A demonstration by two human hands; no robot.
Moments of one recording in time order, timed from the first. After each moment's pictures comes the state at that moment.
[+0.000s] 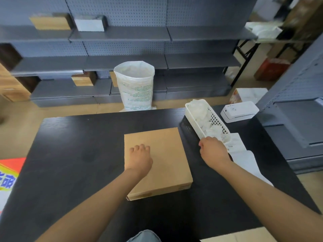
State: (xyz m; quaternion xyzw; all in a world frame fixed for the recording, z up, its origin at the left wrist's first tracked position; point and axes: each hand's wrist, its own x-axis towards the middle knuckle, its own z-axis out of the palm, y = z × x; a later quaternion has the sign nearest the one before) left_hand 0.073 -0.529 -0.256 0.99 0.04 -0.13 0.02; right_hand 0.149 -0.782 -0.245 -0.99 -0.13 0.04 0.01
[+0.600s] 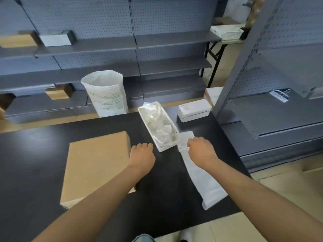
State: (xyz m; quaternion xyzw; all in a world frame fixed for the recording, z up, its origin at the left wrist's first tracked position) left_hand 0.121 -0.758 -0.239 1.00 -0.01 -0.07 0.01; right_hand 0.159 -0.972 -0.224 -0.99 -0.15 0.06 -0.02
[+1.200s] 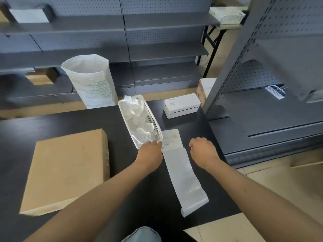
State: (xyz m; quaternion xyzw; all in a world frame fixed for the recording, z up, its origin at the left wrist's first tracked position) left_hand 0.178 -0.855 -0.265 0.99 -0.07 -0.12 0.08; right_hand 0.207 -1.052 -0.252 -0.99 -0.11 0.11 0.01
